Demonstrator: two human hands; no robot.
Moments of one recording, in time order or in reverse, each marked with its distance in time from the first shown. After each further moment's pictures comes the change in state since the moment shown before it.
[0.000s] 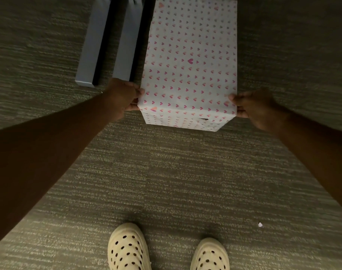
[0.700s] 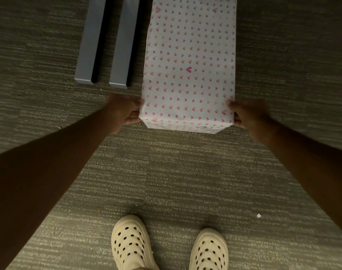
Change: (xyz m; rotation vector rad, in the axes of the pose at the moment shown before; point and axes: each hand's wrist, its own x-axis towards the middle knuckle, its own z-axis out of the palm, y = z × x) left_hand -0.016 -0.032 0.001 0.008 -0.078 -0.114; right_hand -0.016 0.036 0.003 0.013 0.067 0.021
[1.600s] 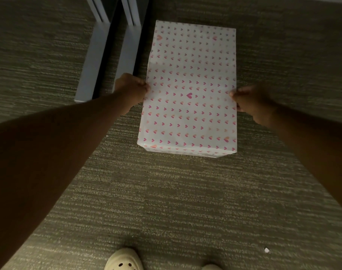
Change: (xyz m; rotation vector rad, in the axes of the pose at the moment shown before) left_hand 0.073 0.080 0.018 0.342 0.228 0.325; right_hand 0.075 -0.070 -0.004 -0.299 0.016 -0.150
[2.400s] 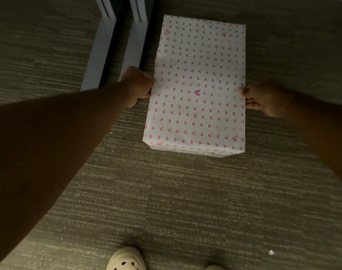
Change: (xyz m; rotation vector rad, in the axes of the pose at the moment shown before) left_hand 0.002 0.013 -0.001 -0.218 -0.099 -0.147; right_hand 0.016 -0.007 -0.006 0.163 -0.072 0.152
